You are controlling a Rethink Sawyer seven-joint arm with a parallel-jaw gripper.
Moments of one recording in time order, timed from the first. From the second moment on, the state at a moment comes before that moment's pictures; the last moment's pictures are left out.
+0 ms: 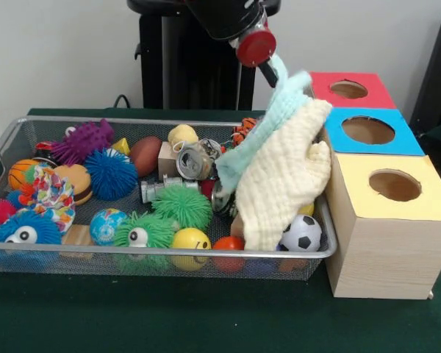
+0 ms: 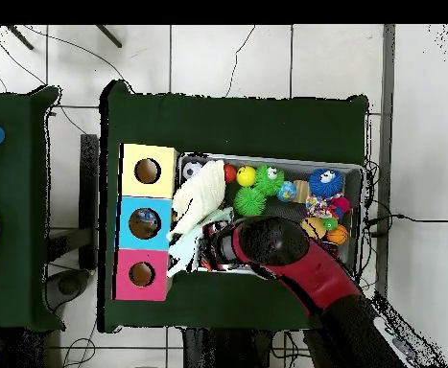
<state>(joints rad) -0.59 -0.78 0.31 2.05 0.34 0.74 2.45</state>
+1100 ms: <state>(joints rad) -0.62 -0.71 0.25 1.96 0.20 0.74 2.45</state>
